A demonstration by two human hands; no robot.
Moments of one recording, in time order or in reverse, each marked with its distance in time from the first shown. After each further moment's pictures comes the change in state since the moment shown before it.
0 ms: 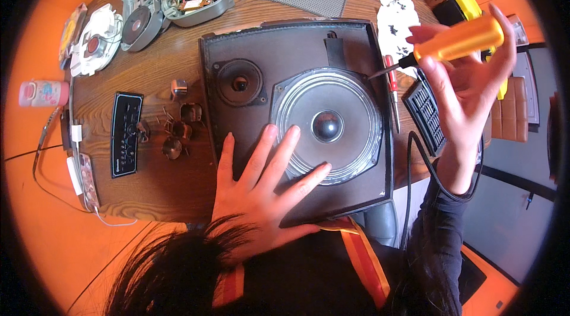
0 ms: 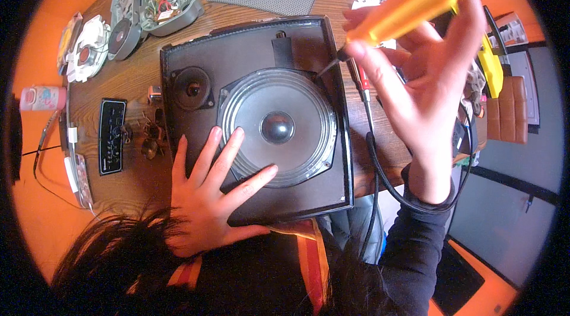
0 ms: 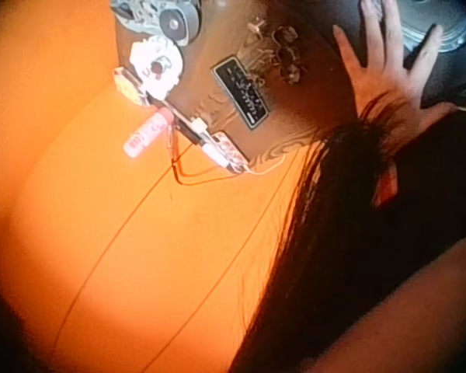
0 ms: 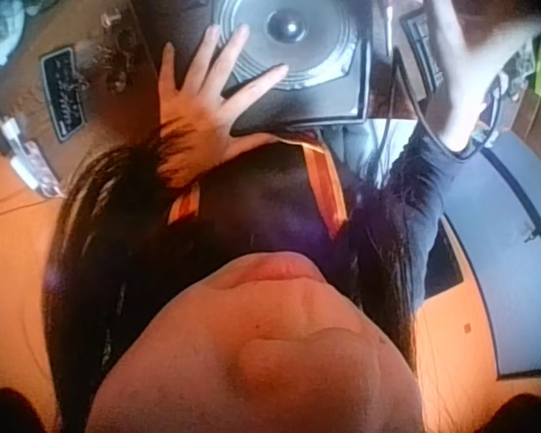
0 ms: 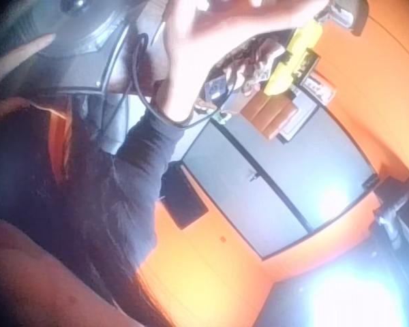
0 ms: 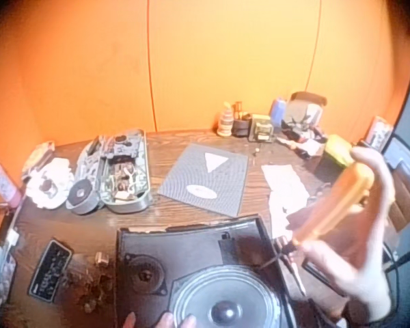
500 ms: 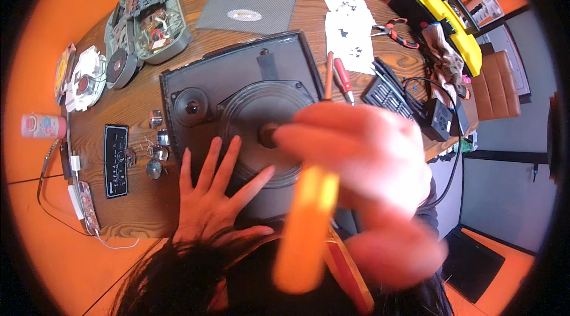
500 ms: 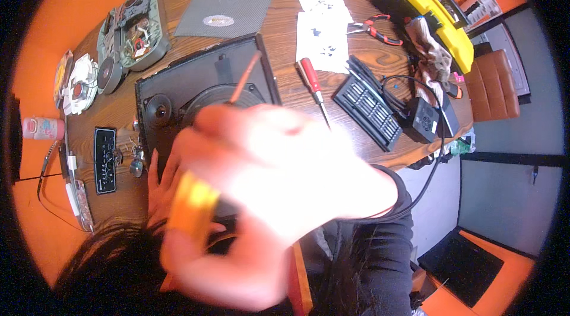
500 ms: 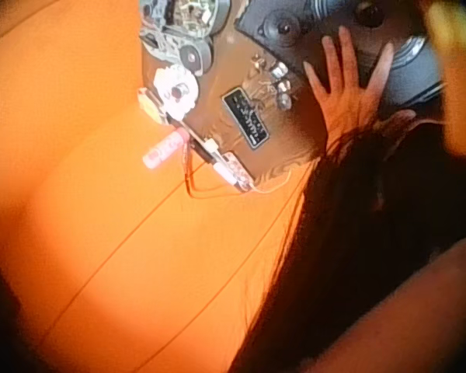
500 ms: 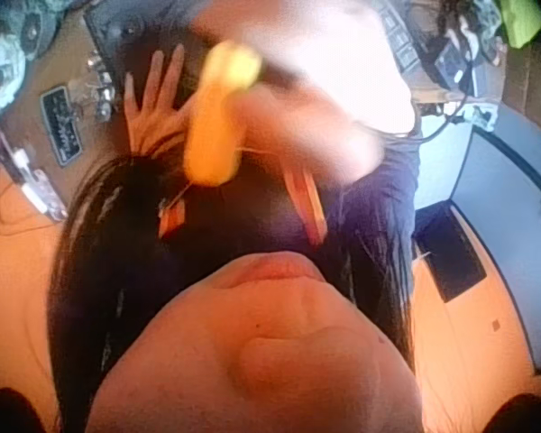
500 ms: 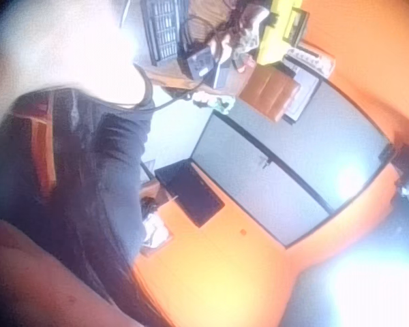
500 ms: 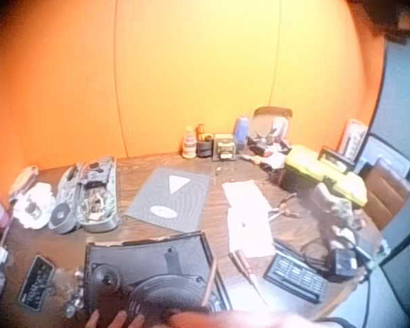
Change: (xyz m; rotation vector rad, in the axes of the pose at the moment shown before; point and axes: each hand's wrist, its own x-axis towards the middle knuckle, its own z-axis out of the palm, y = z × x) left_hand 0.002 -0.002 0.006 0.181 0.018 0.035; right_hand -0.033 -0.072 -0.009 -0.001 -0.290 -0.031
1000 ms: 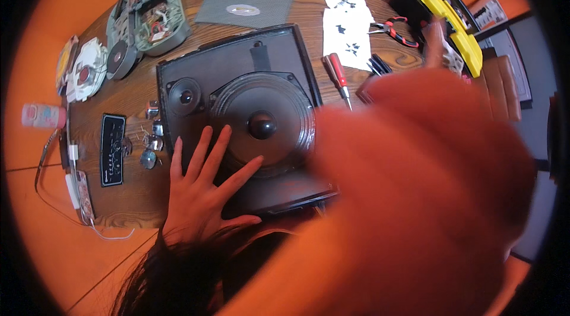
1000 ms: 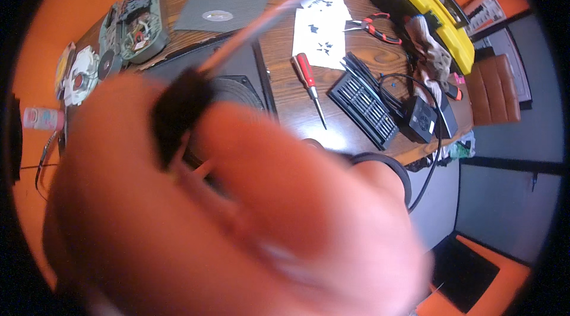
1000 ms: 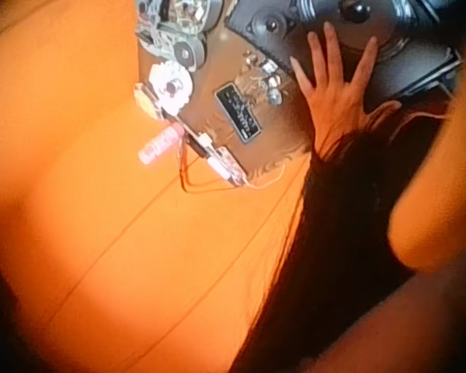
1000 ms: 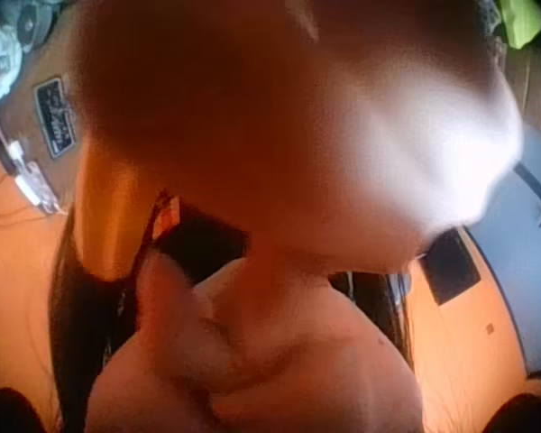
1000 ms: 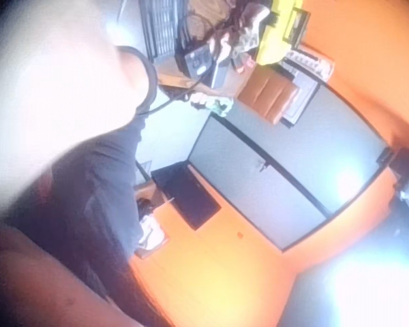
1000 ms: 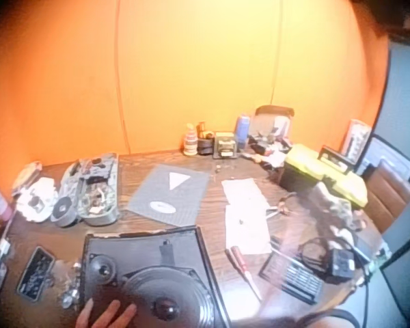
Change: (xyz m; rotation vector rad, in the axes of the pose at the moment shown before) left_hand -0.003 0.004 -0.001 -0.074 0.042 -0.020; right_hand -0.016 -0.004 -0.018 -0.127 -0.177 -0.388
